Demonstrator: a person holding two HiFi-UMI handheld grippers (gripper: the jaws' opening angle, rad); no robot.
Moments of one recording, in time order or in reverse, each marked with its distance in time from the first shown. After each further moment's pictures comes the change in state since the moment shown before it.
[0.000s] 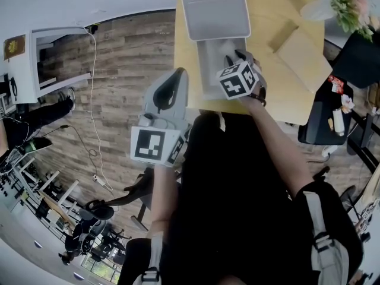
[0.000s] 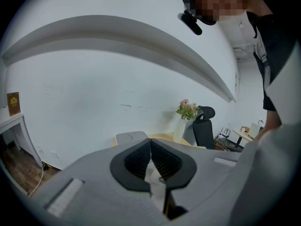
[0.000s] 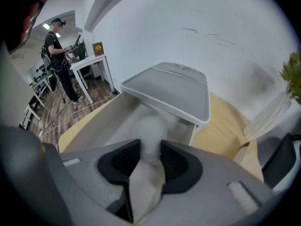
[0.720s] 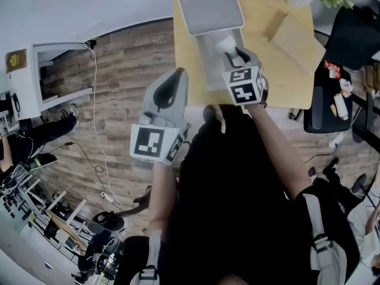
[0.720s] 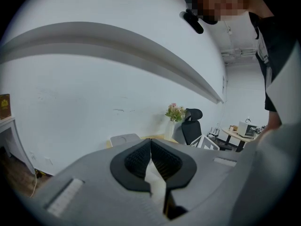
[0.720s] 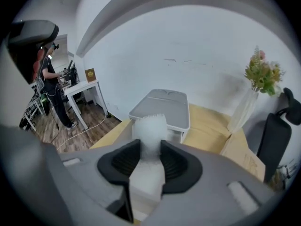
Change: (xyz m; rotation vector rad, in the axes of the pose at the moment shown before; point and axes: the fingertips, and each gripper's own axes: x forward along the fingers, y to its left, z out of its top) left arm -0.063 -0.012 0.000 0.041 -0.046 -0.120; right arm -0.089 0.028 0.012 0.185 -0.239 -0.080
